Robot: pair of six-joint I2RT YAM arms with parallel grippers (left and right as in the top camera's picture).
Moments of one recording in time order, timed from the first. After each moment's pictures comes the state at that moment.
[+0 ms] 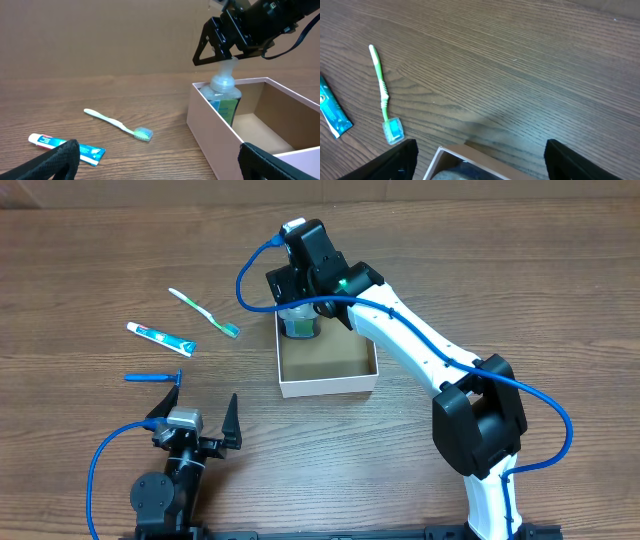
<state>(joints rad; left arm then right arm) 0.04 0.01 0.01 -0.06 0.21 -0.03 0.62 2.14 1.84 -0.52 0.02 0.17</state>
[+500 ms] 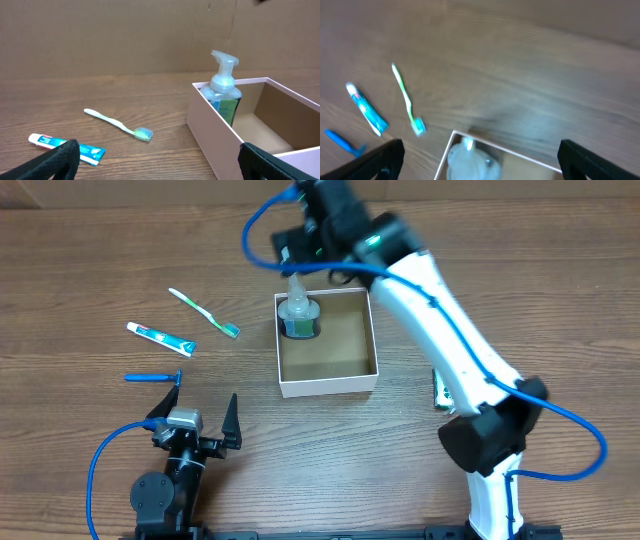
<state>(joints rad) 0.04 0.01 0.01 -0.06 0.21 -0.03 0.56 2.13 2.35 -1.06 0.03 0.24</state>
